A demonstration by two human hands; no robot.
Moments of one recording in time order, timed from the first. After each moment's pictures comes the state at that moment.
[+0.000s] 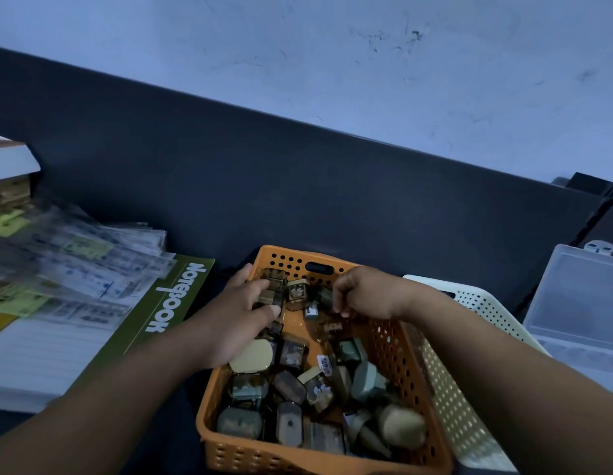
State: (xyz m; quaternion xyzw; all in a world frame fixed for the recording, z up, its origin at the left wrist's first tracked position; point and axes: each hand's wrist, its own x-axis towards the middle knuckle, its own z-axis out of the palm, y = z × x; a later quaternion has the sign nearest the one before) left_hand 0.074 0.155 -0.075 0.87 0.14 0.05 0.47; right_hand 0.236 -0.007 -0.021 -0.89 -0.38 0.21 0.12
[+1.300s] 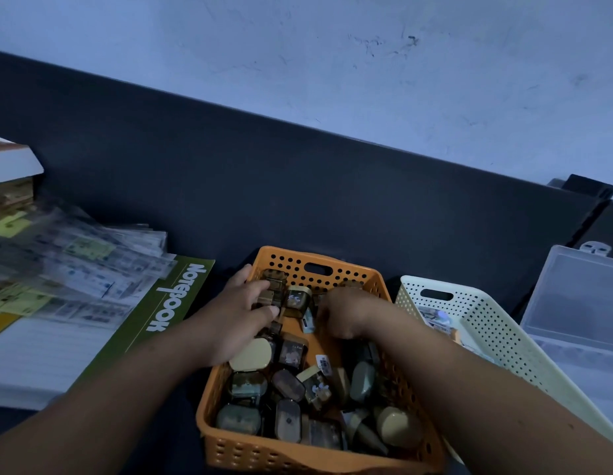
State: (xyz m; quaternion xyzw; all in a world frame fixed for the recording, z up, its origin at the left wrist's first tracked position) left_hand 0.074 0.153 -0.073 0.87 0.14 0.06 0.47; right_hand 0.217 0.015 -0.045 -0.91 -0.36 0.18 -0.09
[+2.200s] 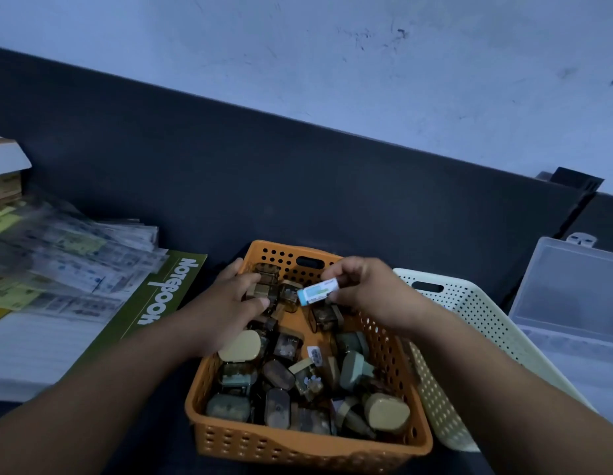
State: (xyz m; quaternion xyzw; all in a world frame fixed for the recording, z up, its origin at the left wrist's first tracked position) left_hand 0.075 0.152 -0.071 0.88 0.16 0.06 0.45; right_hand 0.204 -0.035 -0.020 -0.84 -0.33 0.17 0.39
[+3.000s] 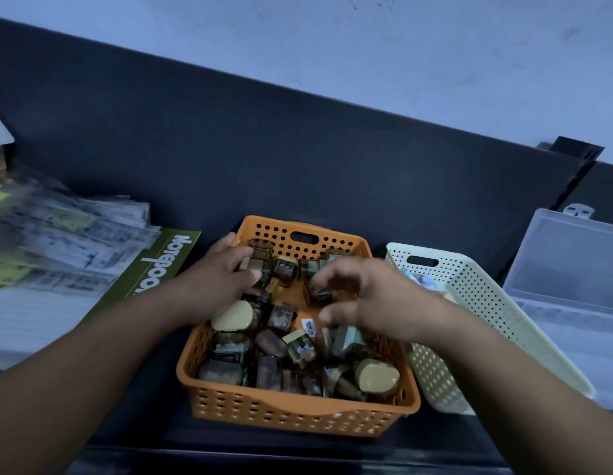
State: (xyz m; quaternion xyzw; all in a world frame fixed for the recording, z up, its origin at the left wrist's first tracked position) left_hand 0.072 0.147 -0.065 0.88 0.16 0.07 0.45; right_hand 0.157 -0.069 -0.008 -0.85 -0.43 0.16 0.25
